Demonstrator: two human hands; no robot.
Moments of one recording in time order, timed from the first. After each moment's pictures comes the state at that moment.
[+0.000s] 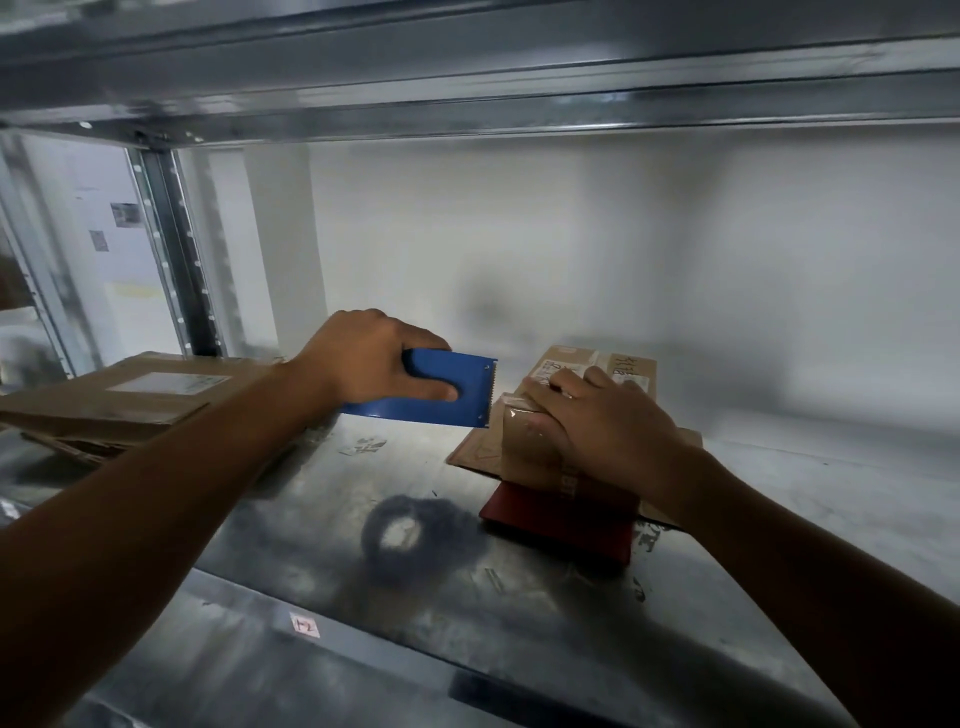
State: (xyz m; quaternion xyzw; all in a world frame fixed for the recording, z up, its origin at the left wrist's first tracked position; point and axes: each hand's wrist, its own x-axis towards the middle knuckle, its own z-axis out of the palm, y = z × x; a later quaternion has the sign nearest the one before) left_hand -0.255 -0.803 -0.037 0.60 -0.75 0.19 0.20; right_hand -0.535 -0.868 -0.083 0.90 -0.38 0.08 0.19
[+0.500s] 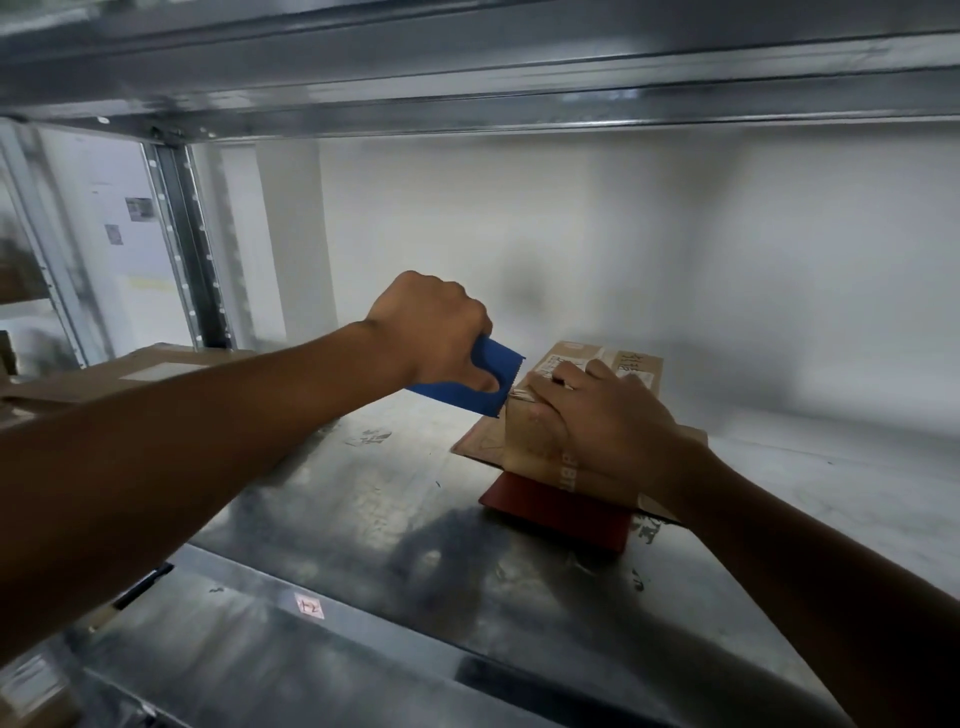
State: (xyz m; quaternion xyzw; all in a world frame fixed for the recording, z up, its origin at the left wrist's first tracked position) left_hand -0.318 -0.813 -0.006 0.61 -0.69 0.39 -0.04; right_hand -0.534 -0.889 -0.090 0.90 -0.37 0.05 0.21
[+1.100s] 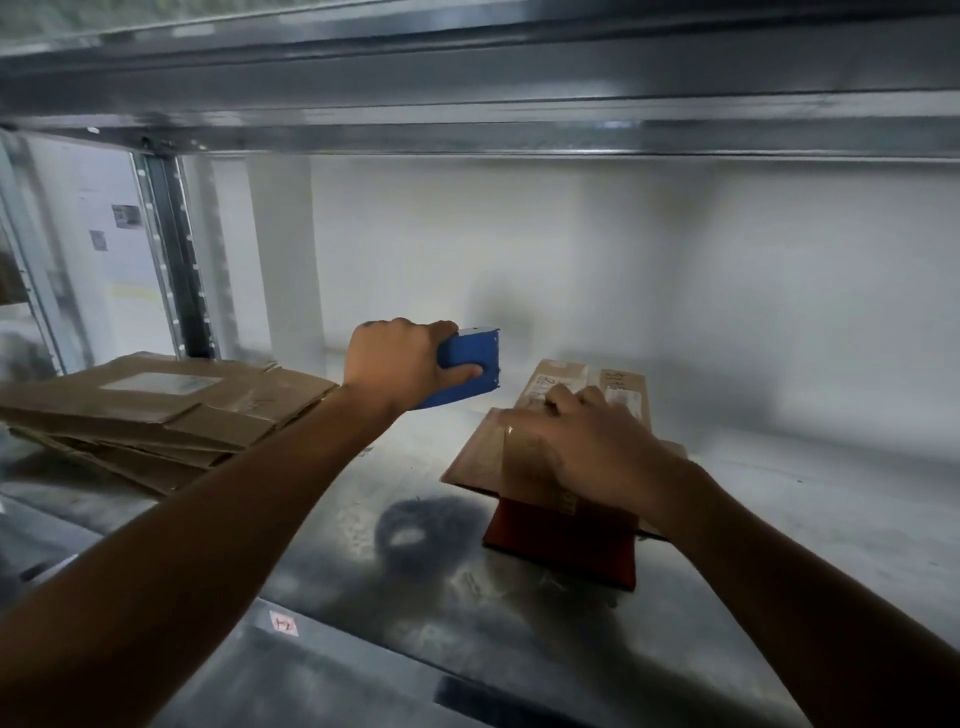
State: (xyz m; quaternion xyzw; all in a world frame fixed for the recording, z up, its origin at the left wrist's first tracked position) left_hand -0.297 -0.833 -0.050 0.69 -0.61 0.35 0.17; right_hand -0.547 -0.864 -0.080 0.92 -0.35 0.06 0.13
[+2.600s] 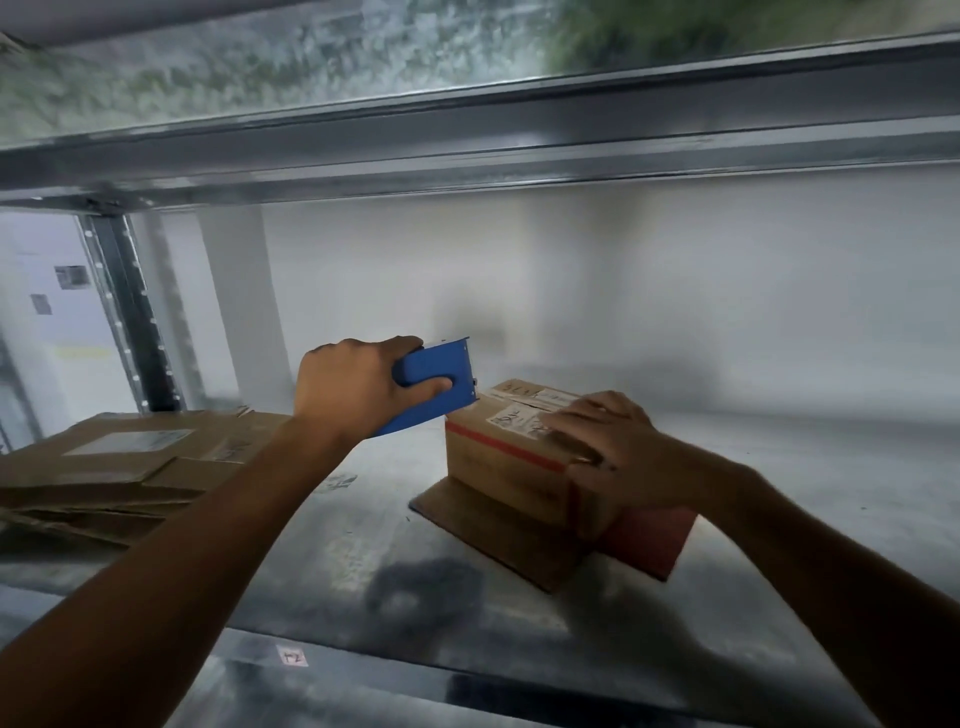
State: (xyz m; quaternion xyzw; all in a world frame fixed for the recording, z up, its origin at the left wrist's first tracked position) left_hand -0.303 -0.790 -0.030 0.65 -0.64 0.33 0.24; right_hand -0.620 -0.861 -0.081 0.93 -0.34 0.14 0.03
